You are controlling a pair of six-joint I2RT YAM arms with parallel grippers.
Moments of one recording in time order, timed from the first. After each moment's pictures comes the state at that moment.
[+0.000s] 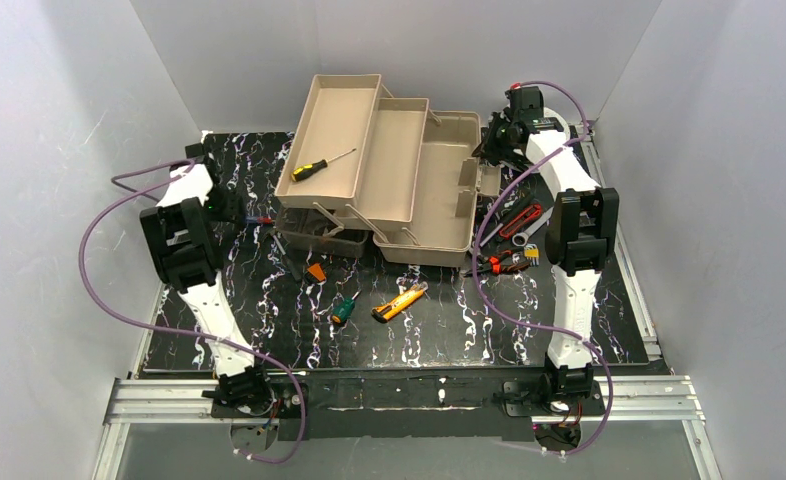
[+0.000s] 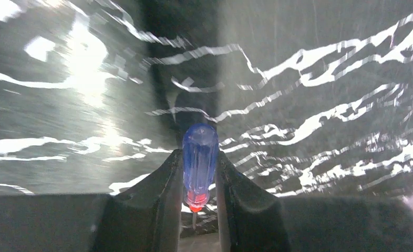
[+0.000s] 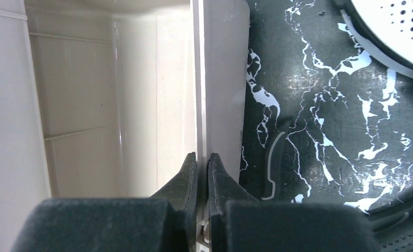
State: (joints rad) left arm 0.27 2.17 1.70 -0.86 -0.01 -1.28; right arm 0.14 2.23 2.03 -0.59 -0.26 0.47
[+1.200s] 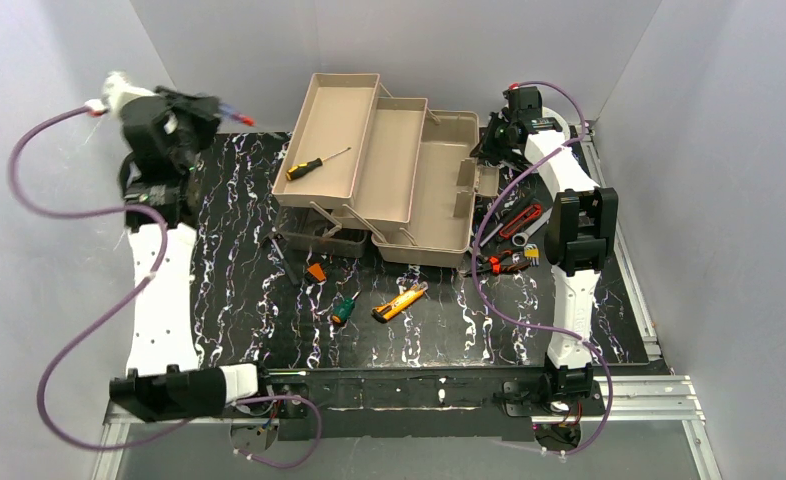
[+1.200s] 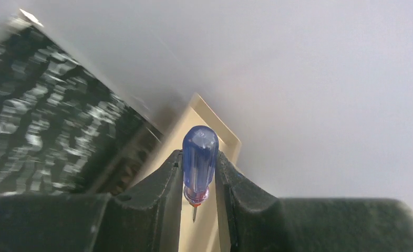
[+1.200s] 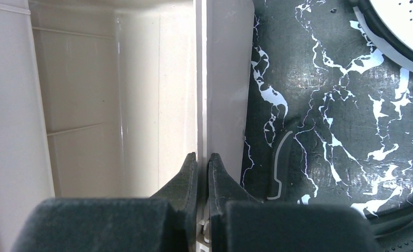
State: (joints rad) left arm 0.15 1.22 1.58 -0.49 -0.09 -0.84; right arm 0.15 2.23 2.03 -0.59 -0.28 0.47
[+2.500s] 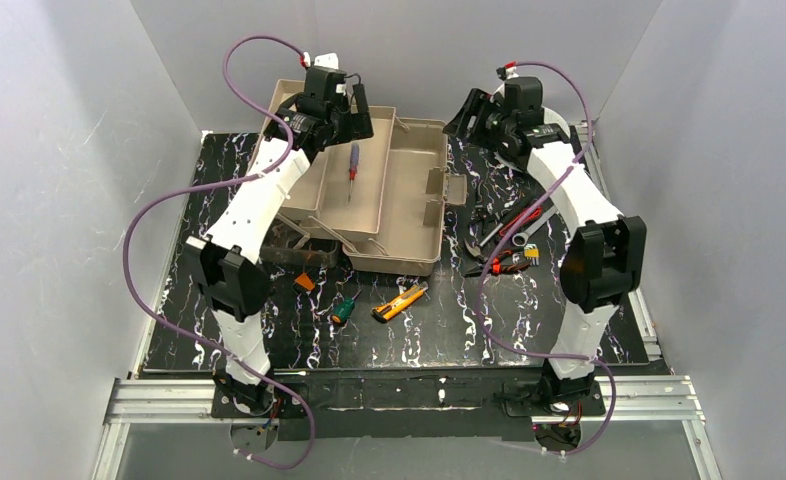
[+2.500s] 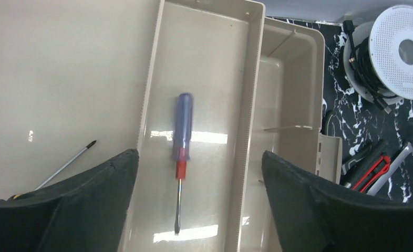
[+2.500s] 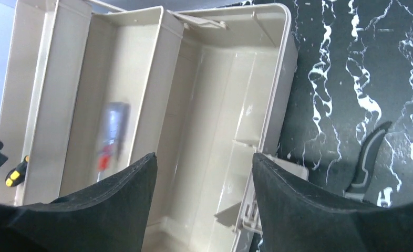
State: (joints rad) left arm -0.43 1.89 2.08 -0.80 -0.26 -0.41; right arm 0.26 1.91 1.80 -0.37 -0.30 0.55
